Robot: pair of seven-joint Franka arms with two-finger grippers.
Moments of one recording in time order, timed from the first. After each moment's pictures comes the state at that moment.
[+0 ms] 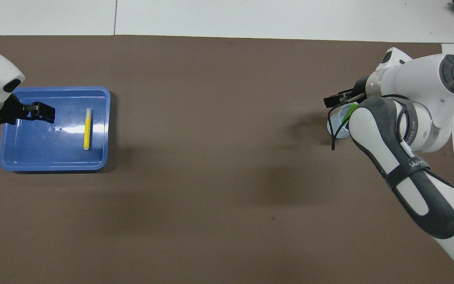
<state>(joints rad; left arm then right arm) 0.24 0.12 -0.23 -1.76 0.11 1.85 -0.02 0.08 0.34 -0.03 -1.77 0.20 2.31 -0.39</state>
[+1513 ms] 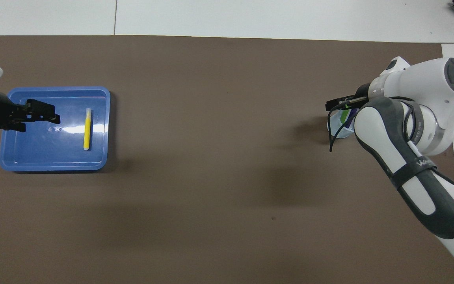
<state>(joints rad) 0.26 0.07 -0.24 -1.74 -0.14 1.80 -0.05 0.06 0.33 -0.02 -1.80 0.25 2.25 -0.26</state>
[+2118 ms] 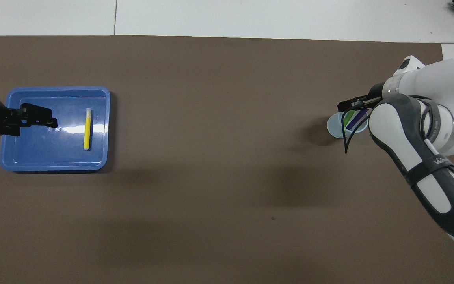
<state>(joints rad) 0.26 0.00 -0.25 -1.76 -0.14 1.77 -0.08 0.01 0.32 -0.03 -1.80 0.25 2.23 -0.37</state>
